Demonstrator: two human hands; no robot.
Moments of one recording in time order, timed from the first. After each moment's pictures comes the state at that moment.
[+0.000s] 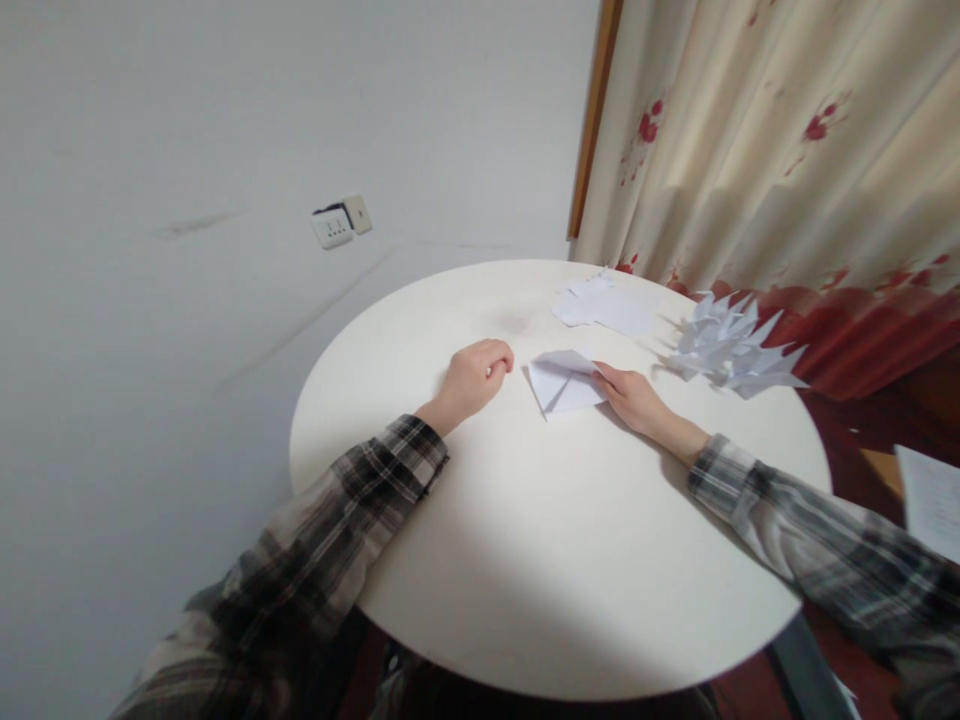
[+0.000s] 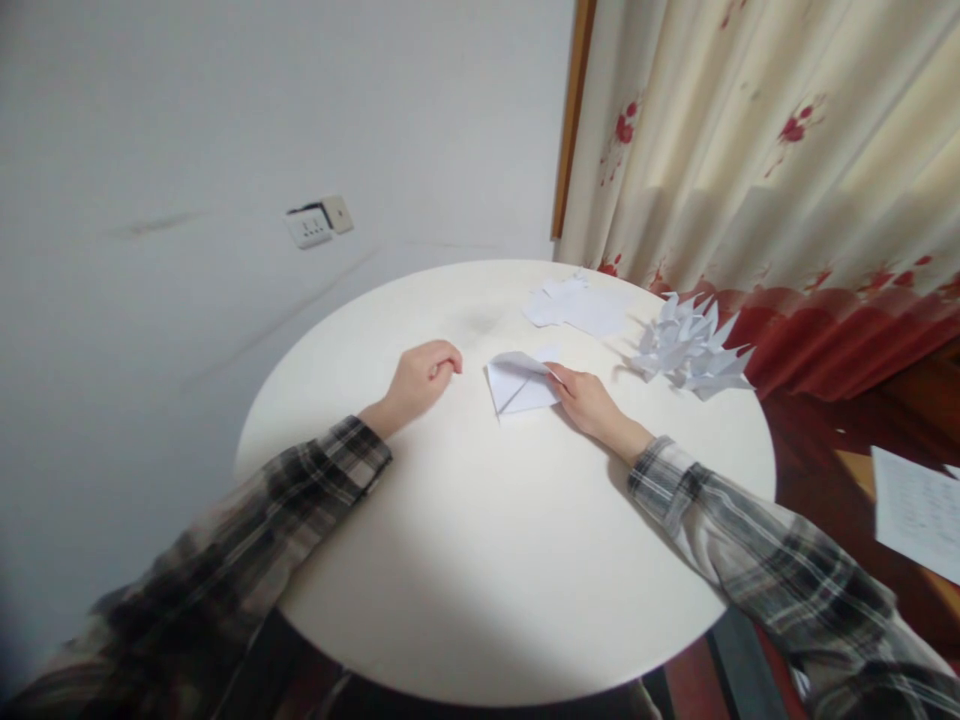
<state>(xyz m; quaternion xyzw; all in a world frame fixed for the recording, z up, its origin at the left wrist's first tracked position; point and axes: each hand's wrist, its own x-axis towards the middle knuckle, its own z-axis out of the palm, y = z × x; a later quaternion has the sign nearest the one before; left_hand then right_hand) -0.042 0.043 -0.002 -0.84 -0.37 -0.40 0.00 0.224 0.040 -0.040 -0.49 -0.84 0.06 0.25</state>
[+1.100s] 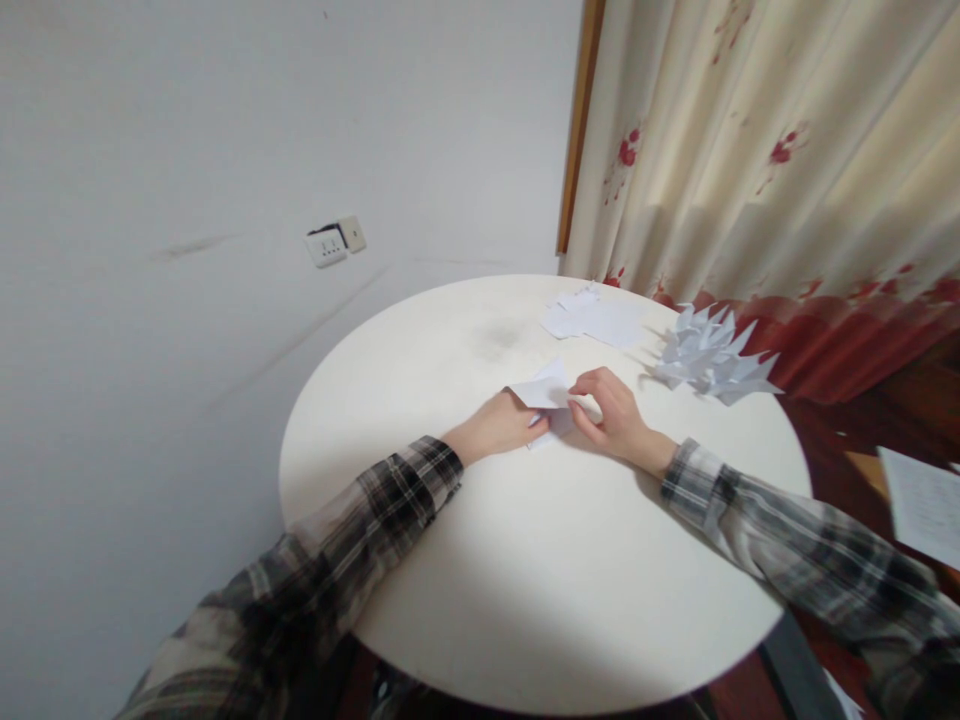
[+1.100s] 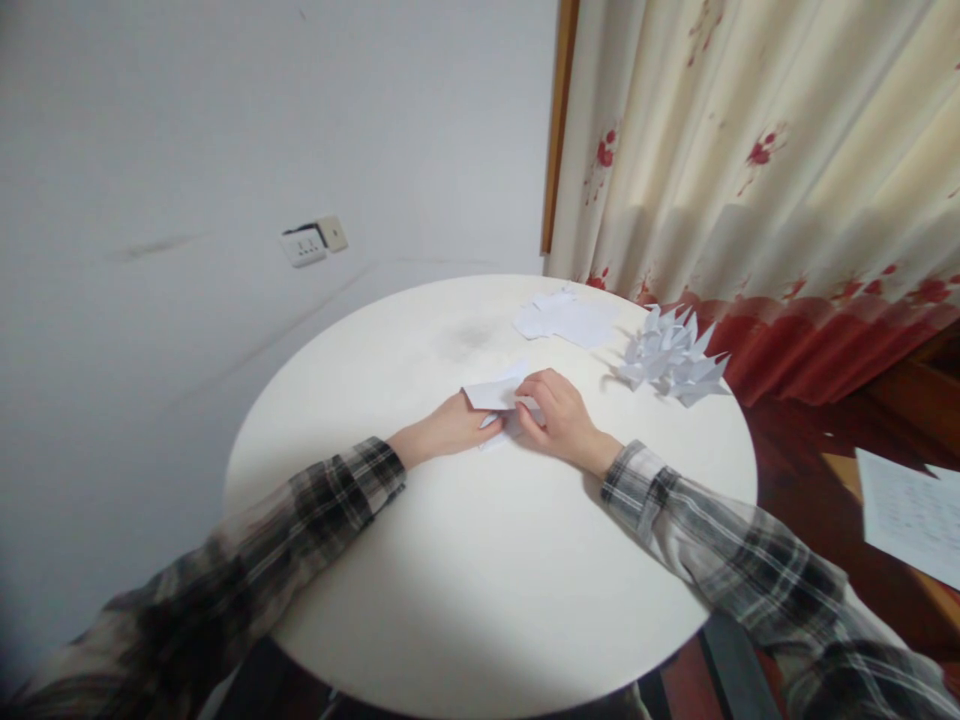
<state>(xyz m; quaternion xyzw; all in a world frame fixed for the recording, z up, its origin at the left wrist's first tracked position) 0.000 0.033 -0.026 -0.93 -0.33 -0.17 0.02 0.195 0.013 -0.020 -0.27 -0.84 -0.11 0.46</state>
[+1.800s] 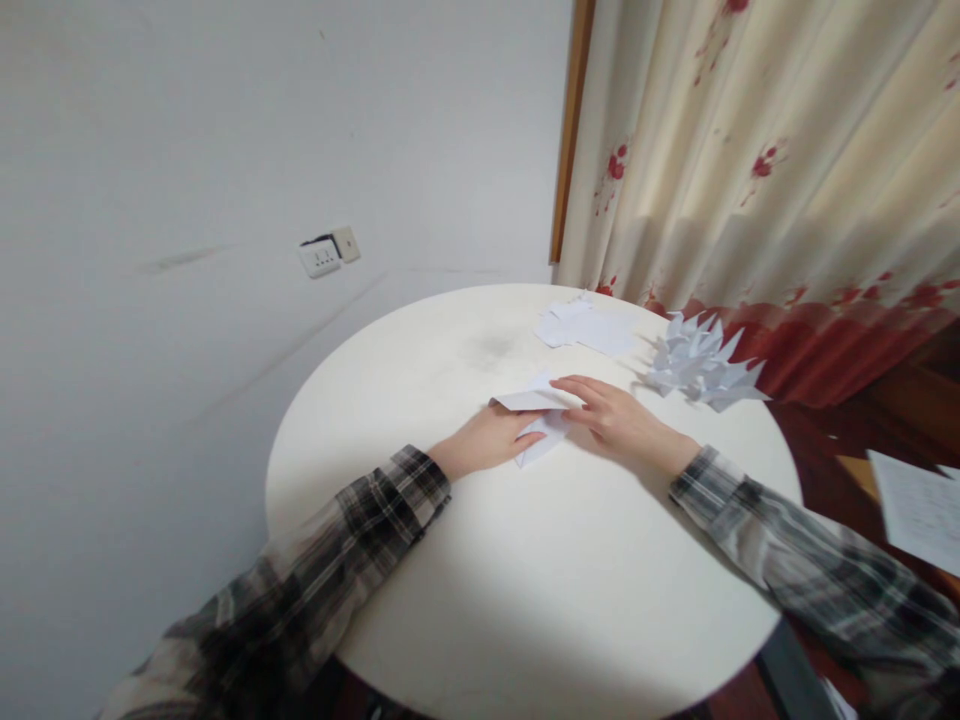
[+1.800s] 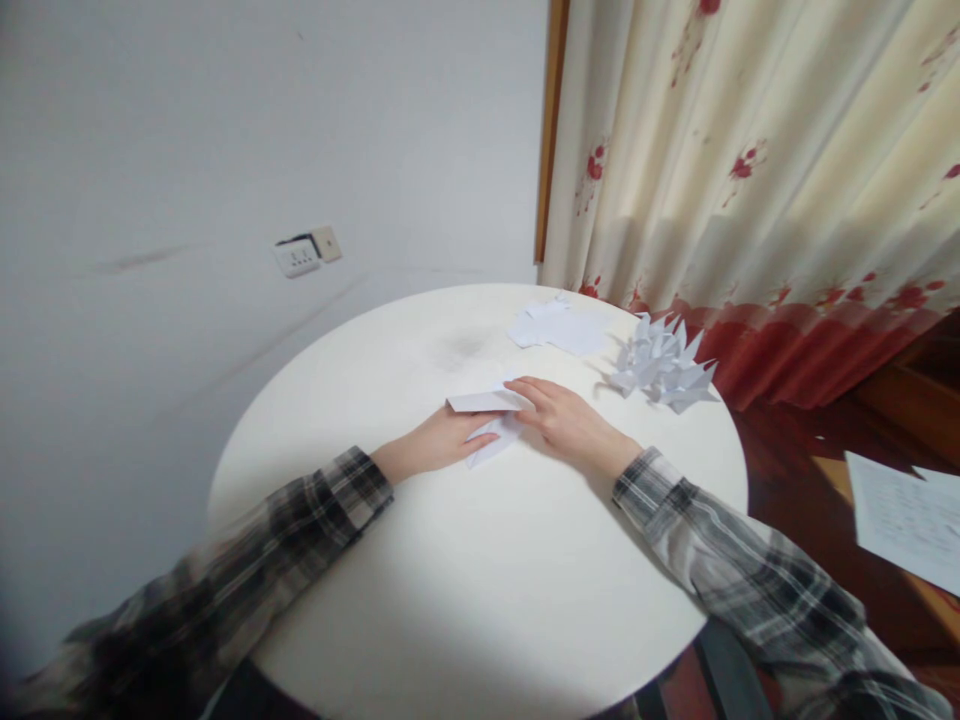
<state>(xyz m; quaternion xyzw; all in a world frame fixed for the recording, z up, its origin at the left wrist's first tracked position) -0.010 0.028 -0.026 -0.94 -0.29 -0.18 0.00 0.221 0.013 0.001 -0.24 -0.94 -0.13 0.21</state>
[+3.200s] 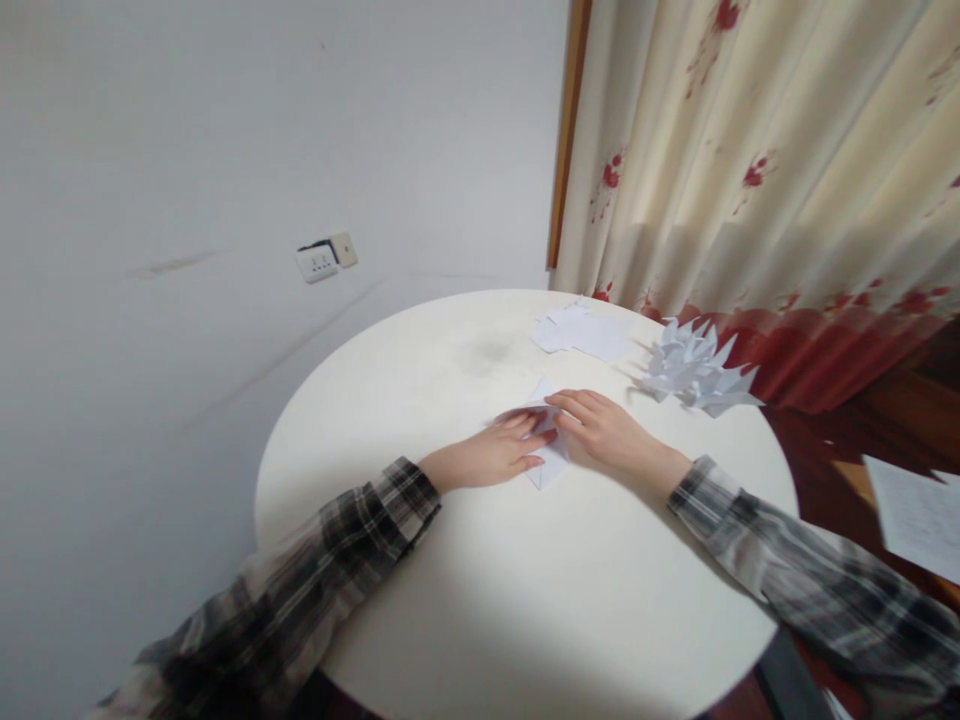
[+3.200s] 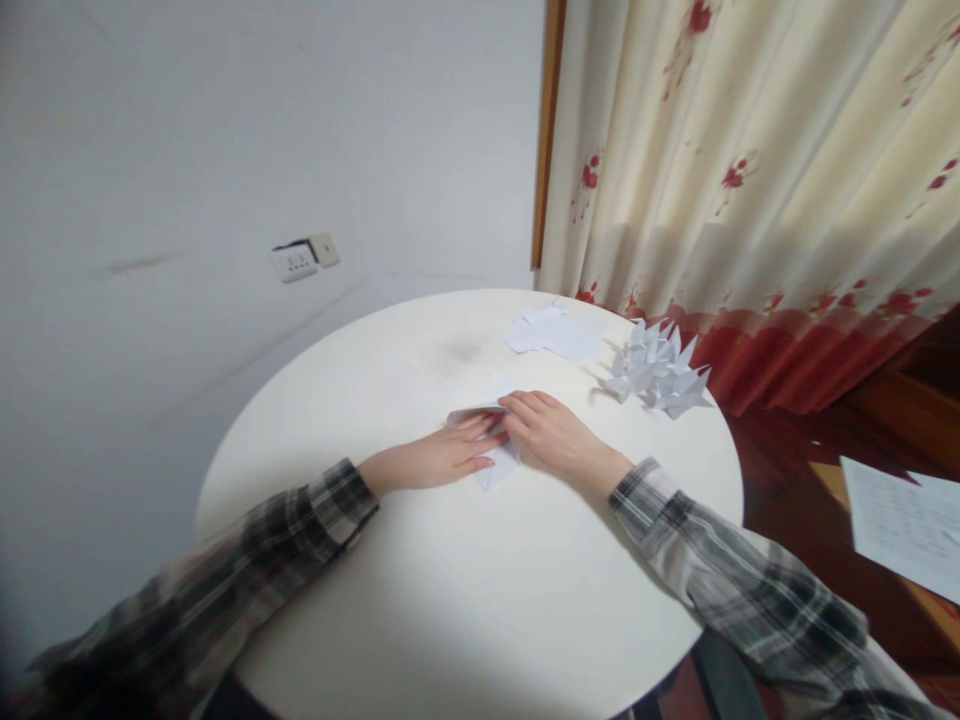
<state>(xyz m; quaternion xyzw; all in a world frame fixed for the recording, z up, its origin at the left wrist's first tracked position) -0.006 0.021 -0.021 -0.97 -0.25 -0.06 -0.04 0.212 0.008 -0.002 -0.24 -0.93 -0.19 0.20</state>
